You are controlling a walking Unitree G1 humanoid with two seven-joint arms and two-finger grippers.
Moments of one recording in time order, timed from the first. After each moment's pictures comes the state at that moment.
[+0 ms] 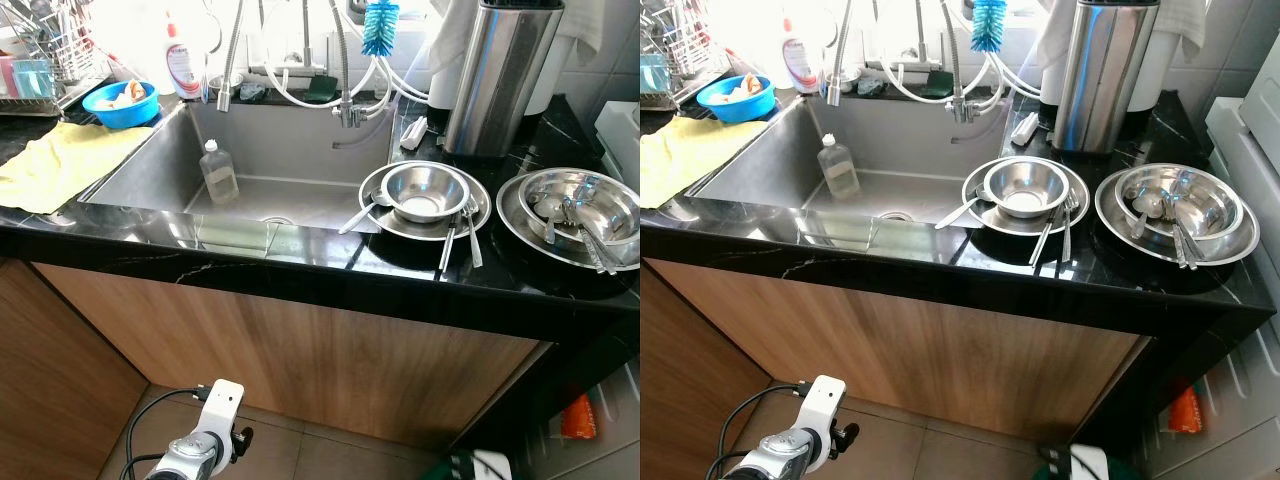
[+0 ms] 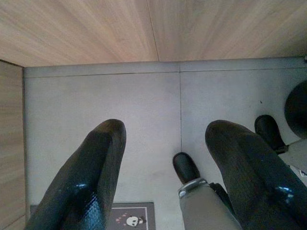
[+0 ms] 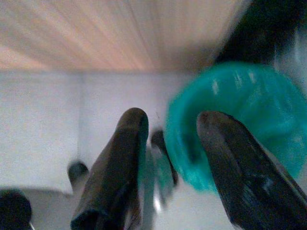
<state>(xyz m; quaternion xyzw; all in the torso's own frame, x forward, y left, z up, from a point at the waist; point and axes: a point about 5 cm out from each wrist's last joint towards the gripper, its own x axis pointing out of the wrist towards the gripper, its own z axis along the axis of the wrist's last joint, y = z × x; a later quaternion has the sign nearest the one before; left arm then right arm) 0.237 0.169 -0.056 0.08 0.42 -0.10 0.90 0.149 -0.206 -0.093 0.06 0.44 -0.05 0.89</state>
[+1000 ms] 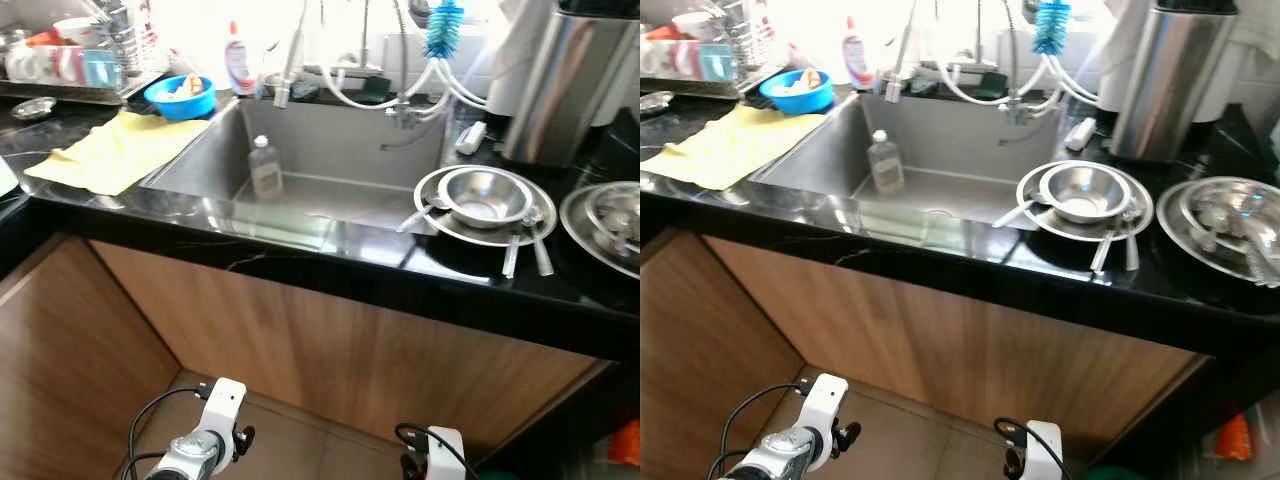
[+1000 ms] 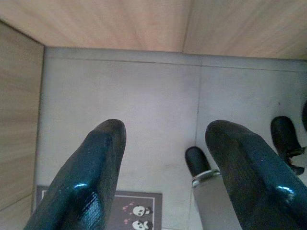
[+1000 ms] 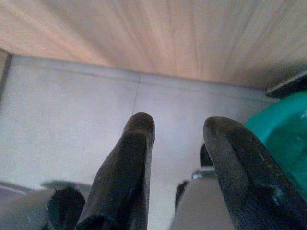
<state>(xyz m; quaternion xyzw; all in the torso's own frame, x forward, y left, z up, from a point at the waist) 0.238 0.167 -0.055 0.08 0.42 -0.11 0.90 0.156 -0.163 -0.095 0.07 0.45 -0.04 0.89</state>
